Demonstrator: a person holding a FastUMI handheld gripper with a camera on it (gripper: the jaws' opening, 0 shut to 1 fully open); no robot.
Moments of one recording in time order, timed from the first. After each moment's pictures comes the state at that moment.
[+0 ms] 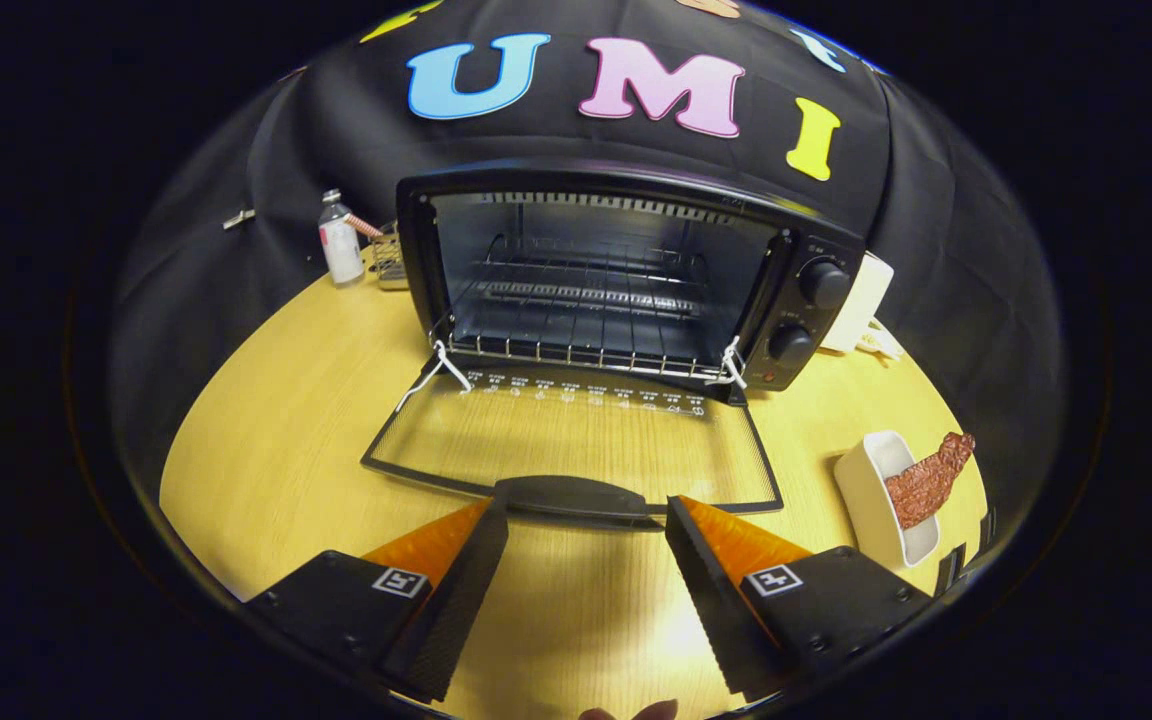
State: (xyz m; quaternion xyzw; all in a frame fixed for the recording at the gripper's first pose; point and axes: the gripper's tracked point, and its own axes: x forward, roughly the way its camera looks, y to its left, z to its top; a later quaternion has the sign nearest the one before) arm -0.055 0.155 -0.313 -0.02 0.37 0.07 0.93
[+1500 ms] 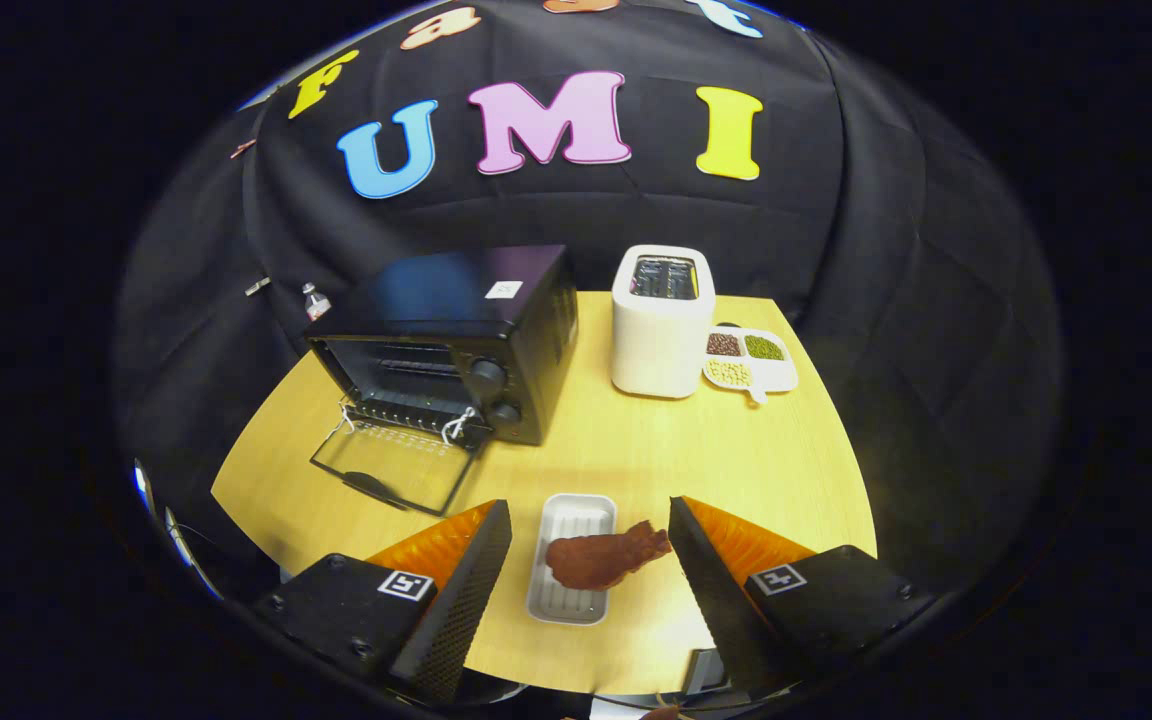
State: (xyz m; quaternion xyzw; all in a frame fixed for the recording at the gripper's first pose) arm -0.017 -0.160 -0.207 0.05 0.38 0.13 0.91
